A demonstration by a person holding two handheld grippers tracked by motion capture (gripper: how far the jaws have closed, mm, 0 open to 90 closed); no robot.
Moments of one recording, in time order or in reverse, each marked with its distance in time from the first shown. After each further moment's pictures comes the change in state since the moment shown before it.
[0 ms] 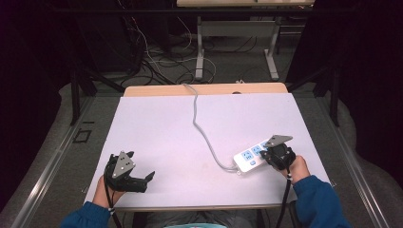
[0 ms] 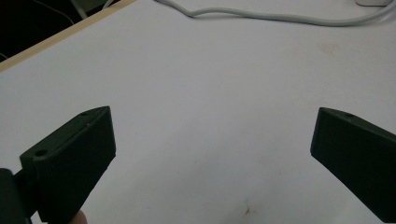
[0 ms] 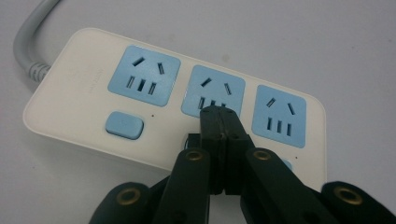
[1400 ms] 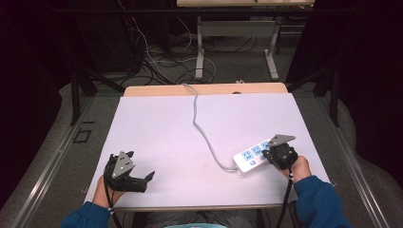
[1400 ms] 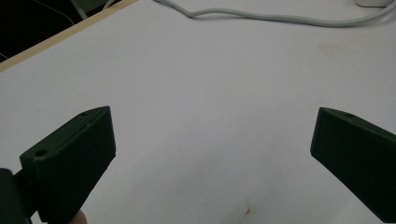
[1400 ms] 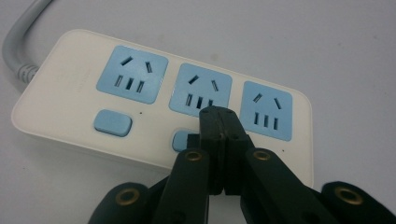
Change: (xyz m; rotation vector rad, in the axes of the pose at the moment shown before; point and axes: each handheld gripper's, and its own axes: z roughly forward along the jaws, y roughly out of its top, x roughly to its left) left arm 0.000 0.000 0.000 -0.005 -0.006 -0.015; right arm -0.004 -0.002 -0.003 -0.011 -0.021 0.025
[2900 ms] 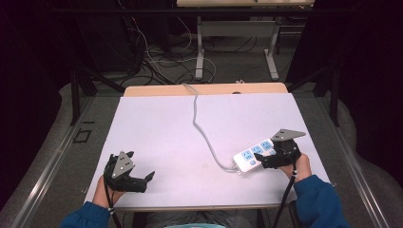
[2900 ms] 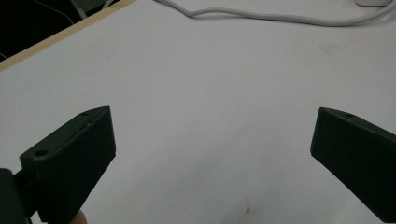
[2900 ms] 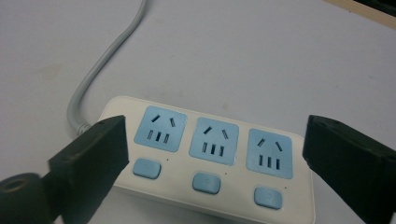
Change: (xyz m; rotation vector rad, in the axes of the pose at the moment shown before) left arm 0.001 0.000 0.000 0.003 0.006 0.013; right arm -0.005 0.014 -0.021 -0.159 0.078 0.062
